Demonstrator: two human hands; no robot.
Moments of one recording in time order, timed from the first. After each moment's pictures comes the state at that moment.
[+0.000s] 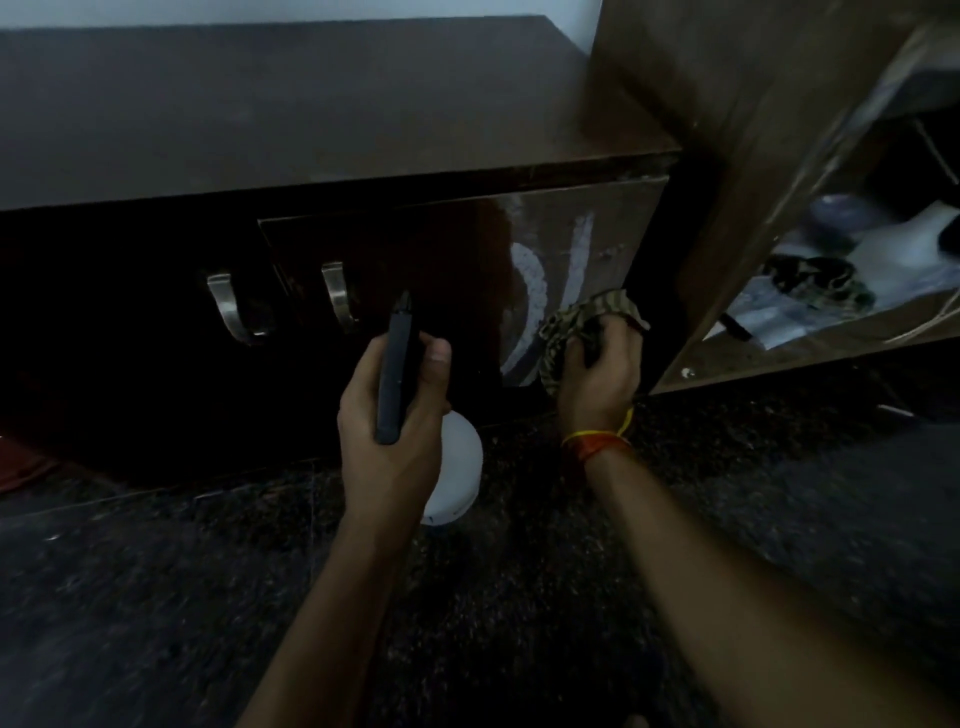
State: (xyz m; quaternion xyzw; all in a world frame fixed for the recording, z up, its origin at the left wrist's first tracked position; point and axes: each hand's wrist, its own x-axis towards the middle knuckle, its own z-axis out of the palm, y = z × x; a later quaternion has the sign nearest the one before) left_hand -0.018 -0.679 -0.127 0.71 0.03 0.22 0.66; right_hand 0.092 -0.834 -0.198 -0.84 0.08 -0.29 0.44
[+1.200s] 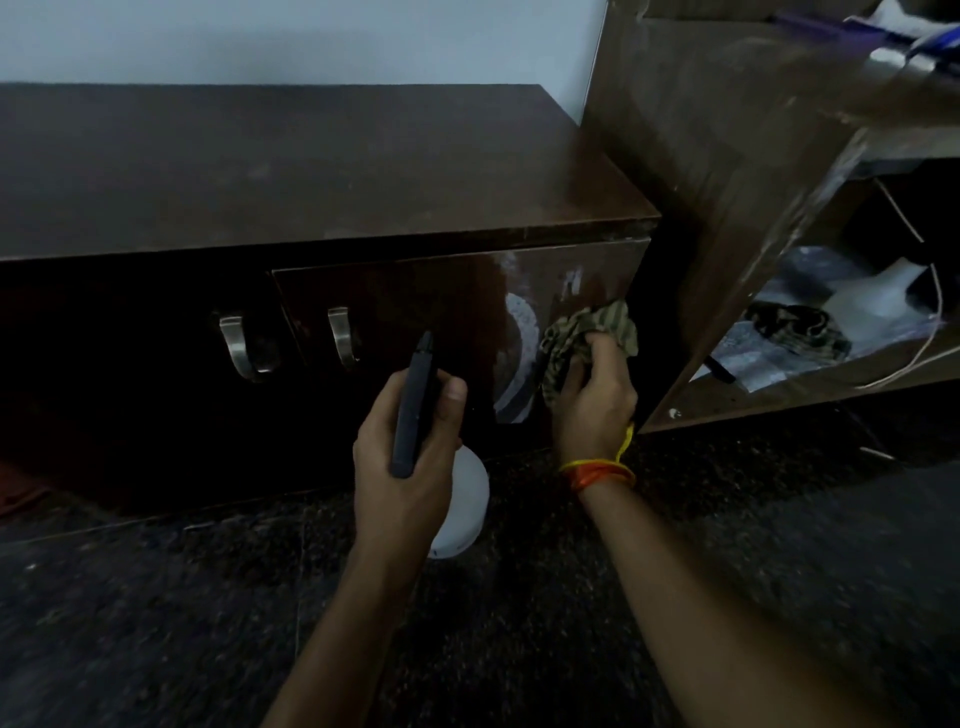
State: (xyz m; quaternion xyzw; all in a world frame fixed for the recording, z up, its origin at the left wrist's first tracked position) left_hand -0.013 -0.689 -0.124 0.72 0.00 0.22 0.66; right_hand 0.082 -0.831 -0.156 -0.85 0.04 -0.33 0.41
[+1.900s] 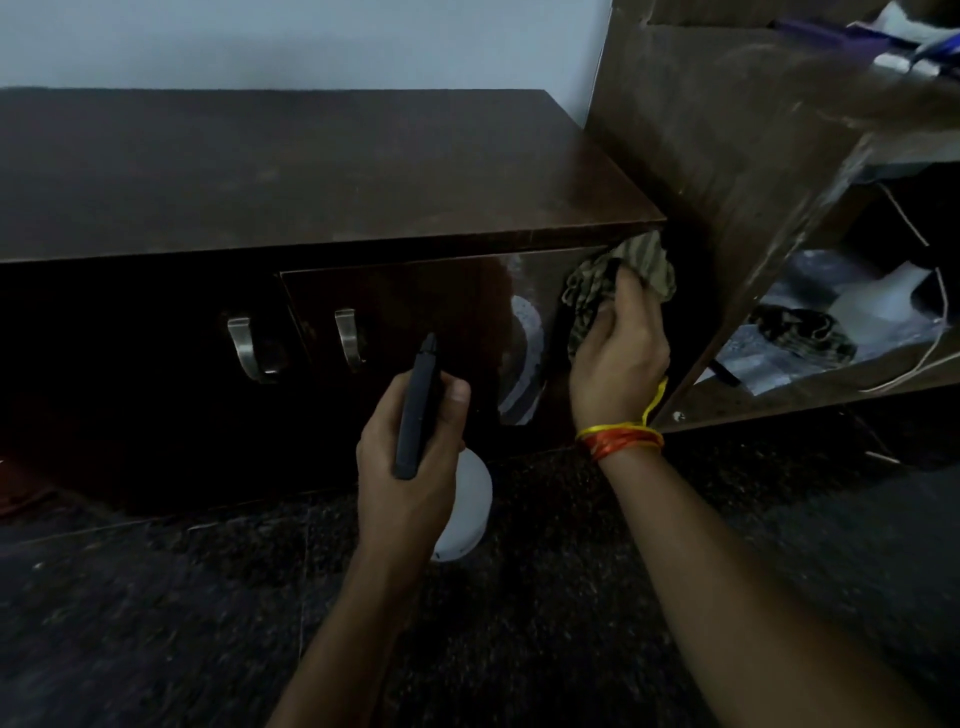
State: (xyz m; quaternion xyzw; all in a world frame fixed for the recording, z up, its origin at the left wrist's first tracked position) left_hand -0.015 -0.688 -0.119 0.71 0.01 0.21 0.67; right_hand 0.098 -0.830 -0.111 -0.84 0.02 -0.39 0.37
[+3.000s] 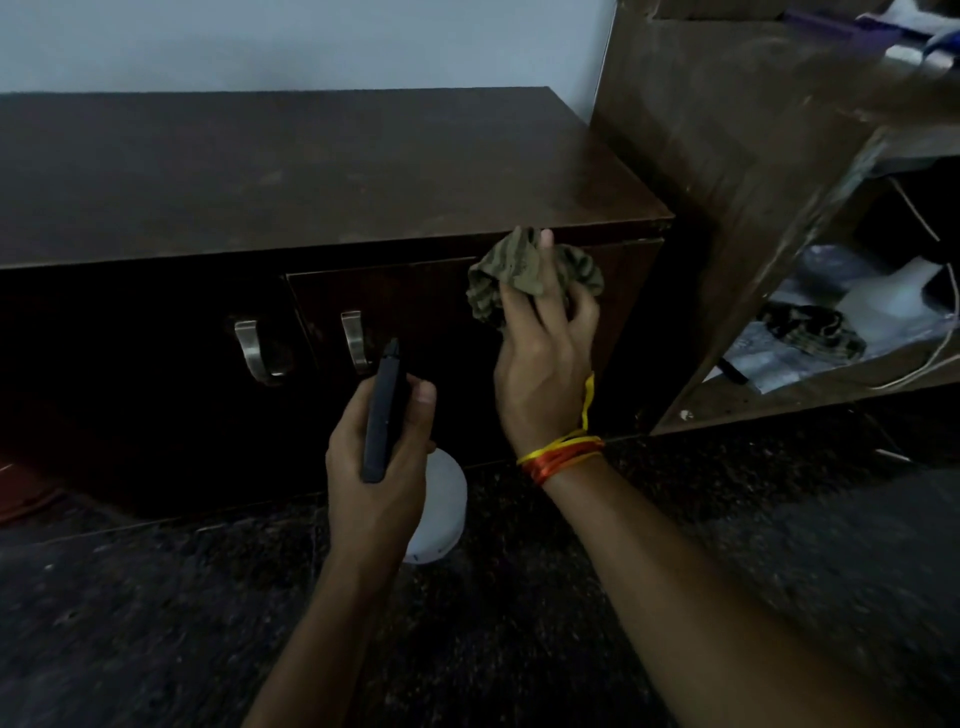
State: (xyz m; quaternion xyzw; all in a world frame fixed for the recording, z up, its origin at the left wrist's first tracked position) left_hand -0.017 -0.665 -0.127 0.72 0.04 0.23 0.66; right_hand 0.087 -0.776 -0.120 -0.87 -0.12 -0.41 0.25
